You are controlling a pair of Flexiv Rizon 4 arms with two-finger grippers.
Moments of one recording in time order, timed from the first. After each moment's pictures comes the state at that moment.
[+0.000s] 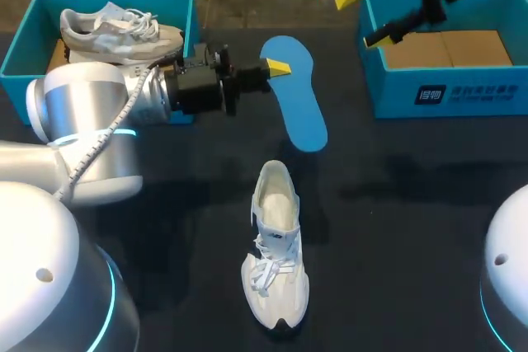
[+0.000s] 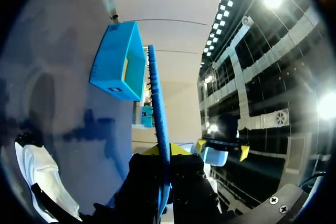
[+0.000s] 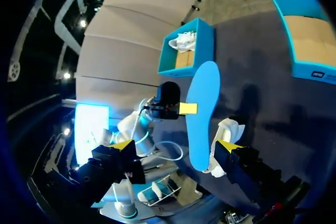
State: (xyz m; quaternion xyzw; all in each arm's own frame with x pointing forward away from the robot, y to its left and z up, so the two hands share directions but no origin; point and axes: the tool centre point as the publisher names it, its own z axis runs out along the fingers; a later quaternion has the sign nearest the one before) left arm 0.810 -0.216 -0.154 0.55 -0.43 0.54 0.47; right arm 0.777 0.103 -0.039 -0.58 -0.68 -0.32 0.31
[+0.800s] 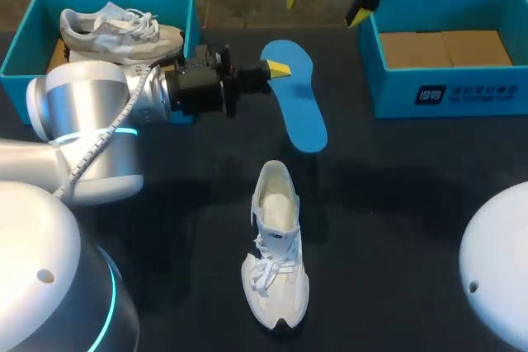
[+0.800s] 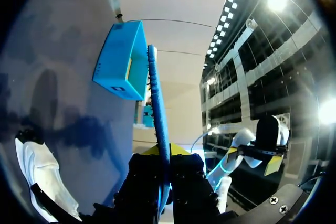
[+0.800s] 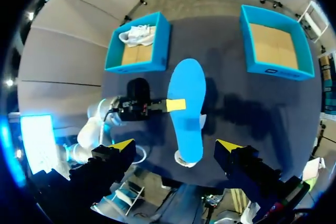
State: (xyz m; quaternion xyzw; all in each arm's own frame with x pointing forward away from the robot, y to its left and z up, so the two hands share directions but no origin) left arm 0.811 -0.217 -0.158 0.56 -0.42 0.53 0.47; right arm 0.772 0.155 -0.021 -0.67 -0.72 -0.12 0.13
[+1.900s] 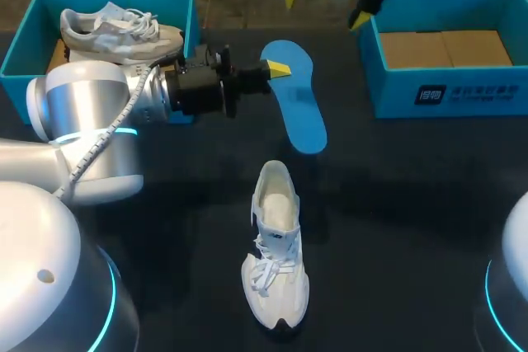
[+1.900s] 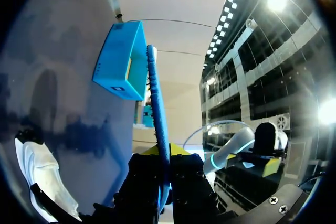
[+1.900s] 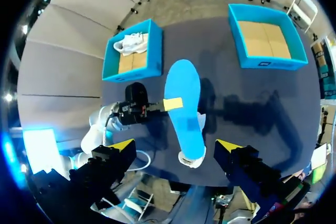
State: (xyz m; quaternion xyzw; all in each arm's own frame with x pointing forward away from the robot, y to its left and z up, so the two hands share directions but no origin) left arm 0.811 -0.217 -0.158 0.56 -0.42 0.53 0.47; right arm 0.762 0.146 -0.016 -0.71 -0.68 -0.14 0.13
